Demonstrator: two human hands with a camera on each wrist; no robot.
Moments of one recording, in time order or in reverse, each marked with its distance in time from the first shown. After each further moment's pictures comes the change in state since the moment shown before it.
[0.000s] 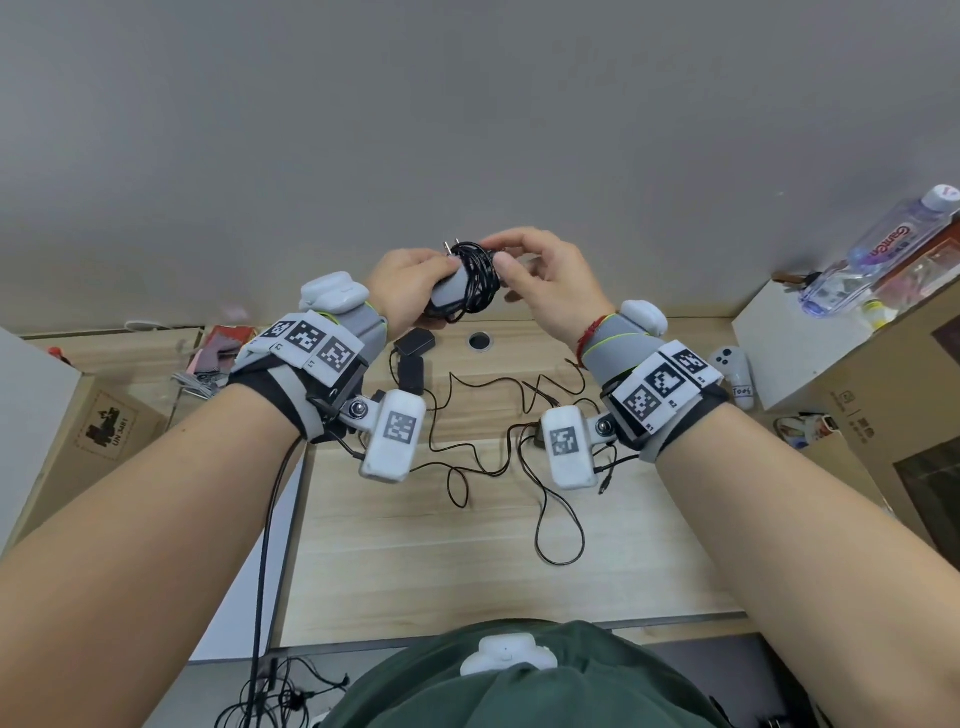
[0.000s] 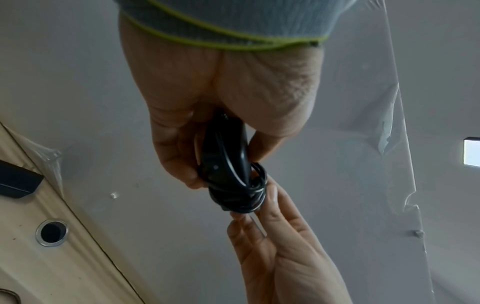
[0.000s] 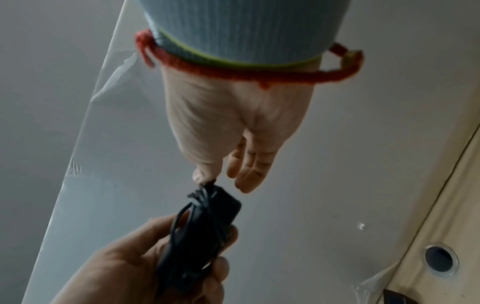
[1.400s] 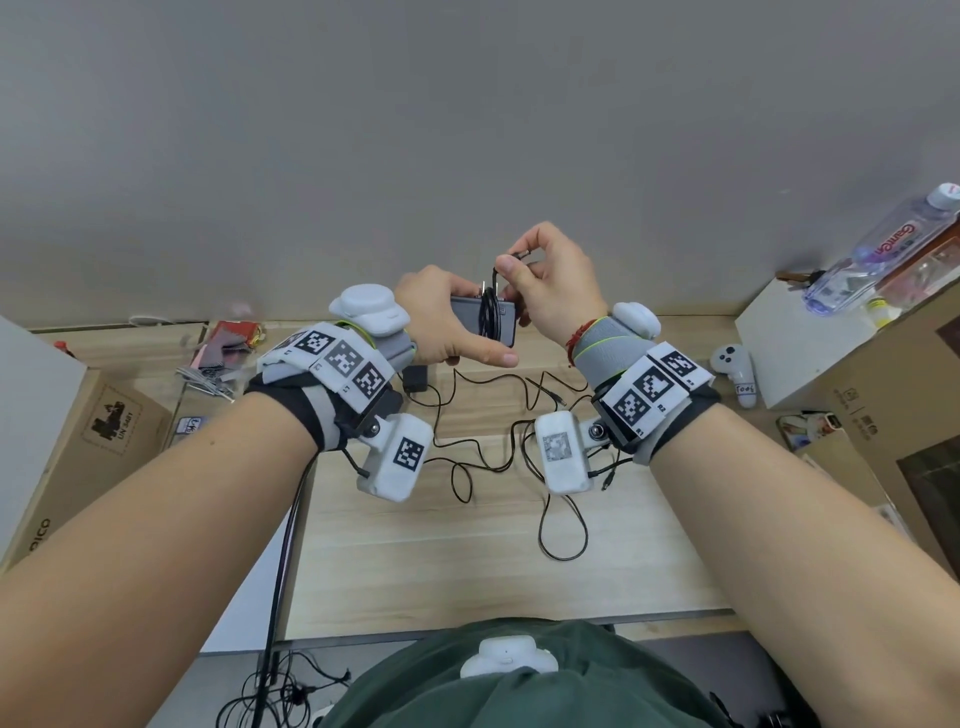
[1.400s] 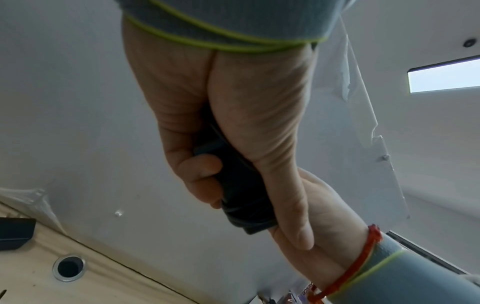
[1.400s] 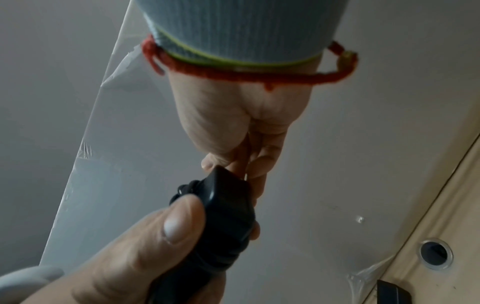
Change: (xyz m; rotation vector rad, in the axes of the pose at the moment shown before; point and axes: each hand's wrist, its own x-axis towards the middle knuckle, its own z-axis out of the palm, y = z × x) left_hand -0.030 -0.001 -0.002 0.616 -0.204 0.170; right_hand -0.007 -0.006 0.010 -0.047 0.125 0.152
